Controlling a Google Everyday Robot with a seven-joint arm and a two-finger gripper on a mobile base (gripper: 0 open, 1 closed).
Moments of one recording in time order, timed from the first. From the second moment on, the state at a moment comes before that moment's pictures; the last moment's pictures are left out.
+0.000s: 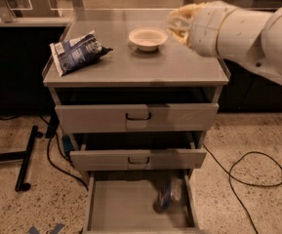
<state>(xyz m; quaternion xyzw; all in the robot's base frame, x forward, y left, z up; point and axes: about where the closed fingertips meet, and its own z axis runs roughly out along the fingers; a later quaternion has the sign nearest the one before) 0.605 -0.080 1.030 -0.59 0.49 -0.20 0.61</state>
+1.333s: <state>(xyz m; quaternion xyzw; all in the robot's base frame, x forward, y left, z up) 0.621 -0.029 1.078 -0.61 0.42 -0.22 0.63</state>
